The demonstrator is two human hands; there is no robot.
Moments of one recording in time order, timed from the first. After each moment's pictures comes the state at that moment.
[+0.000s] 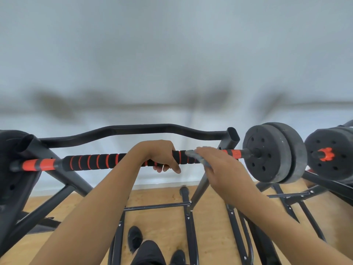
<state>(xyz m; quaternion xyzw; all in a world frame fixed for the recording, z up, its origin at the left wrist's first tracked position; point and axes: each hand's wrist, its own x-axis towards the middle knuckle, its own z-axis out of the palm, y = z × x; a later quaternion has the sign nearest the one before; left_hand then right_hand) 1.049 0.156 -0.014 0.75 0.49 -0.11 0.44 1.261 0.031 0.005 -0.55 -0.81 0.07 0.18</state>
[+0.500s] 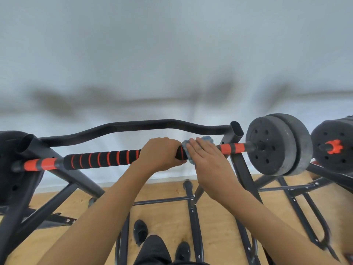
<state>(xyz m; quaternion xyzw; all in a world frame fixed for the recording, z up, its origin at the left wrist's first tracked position) 1.057 0.129 -0.037 0.85 0.52 -0.02 0.10 1.236 0.053 -0.042 -0.55 -0.83 -0.06 0.10</state>
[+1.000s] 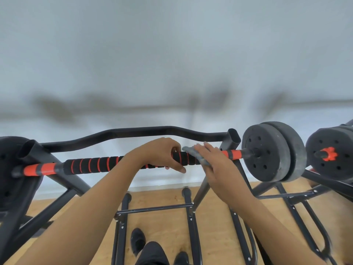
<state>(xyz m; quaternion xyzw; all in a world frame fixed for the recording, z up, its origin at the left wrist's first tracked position) 1.044 0.149 -0.010 0.81 0.47 -0.02 0.34 1.256 0.042 -0.013 -0.58 -0.76 0.17 0.23</state>
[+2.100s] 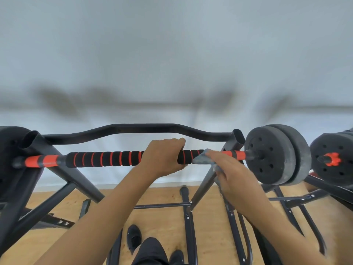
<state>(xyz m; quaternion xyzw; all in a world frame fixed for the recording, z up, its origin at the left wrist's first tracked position) 1.051 0.119 -0.037 0.86 0.51 0.07 -0.01 1.269 0.018 0.000 -0.57 -0.77 0.13 0.24</state>
